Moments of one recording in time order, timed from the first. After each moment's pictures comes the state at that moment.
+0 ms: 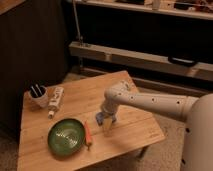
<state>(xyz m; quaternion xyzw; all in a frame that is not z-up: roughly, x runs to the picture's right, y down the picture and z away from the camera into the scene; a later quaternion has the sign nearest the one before) -0.019 0.164 0.846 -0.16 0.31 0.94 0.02</state>
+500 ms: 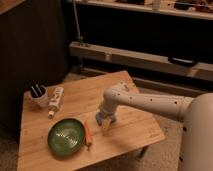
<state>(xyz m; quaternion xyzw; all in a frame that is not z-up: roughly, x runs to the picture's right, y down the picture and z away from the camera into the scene) -0.025 0.171 0.854 -0.17 0.32 0.93 0.03</state>
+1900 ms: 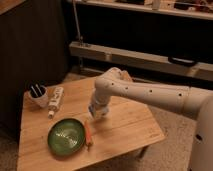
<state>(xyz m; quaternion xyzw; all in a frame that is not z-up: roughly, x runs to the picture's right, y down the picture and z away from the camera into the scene) -0.087 0.105 0.744 -0.21 0.27 0.94 0.09</state>
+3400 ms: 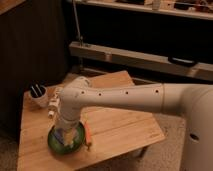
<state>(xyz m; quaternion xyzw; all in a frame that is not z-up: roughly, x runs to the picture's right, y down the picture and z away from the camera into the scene) -0.208 0.204 0.636 -0.32 0.35 0.85 0.24</state>
